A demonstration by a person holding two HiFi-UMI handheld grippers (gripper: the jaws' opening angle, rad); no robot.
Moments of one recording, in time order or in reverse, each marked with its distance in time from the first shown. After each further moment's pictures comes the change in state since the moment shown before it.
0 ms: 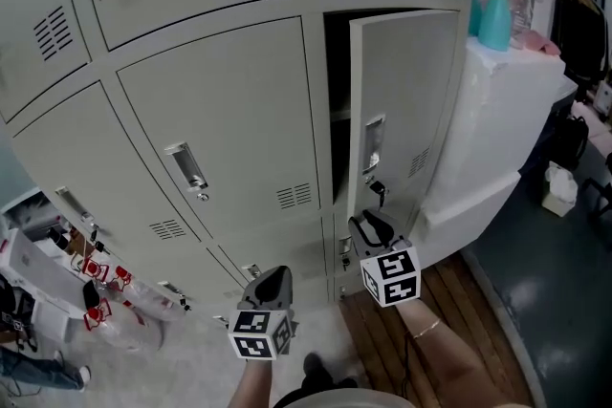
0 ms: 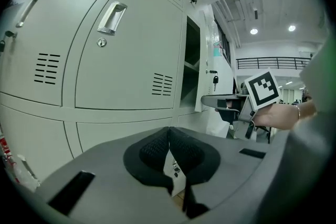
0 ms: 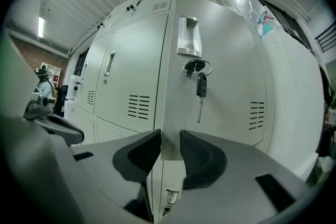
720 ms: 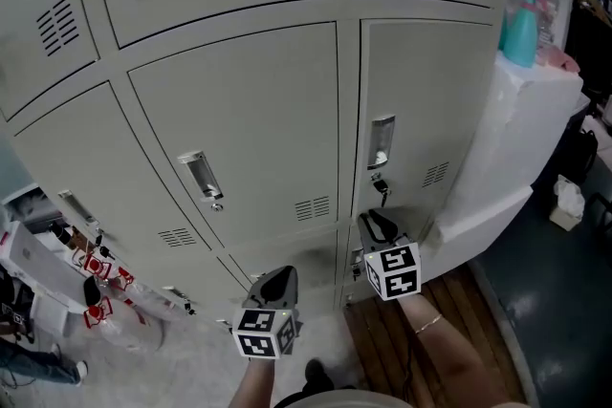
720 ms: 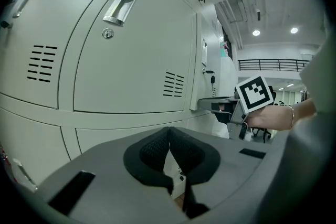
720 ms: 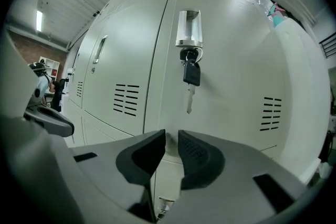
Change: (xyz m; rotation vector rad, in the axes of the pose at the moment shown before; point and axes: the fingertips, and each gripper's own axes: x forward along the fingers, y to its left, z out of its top) left arm 0.024 0.034 0.009 -0.020 0.001 0.003; right arm 0.060 -0.006 -0.005 -0.031 0.050 -0.013
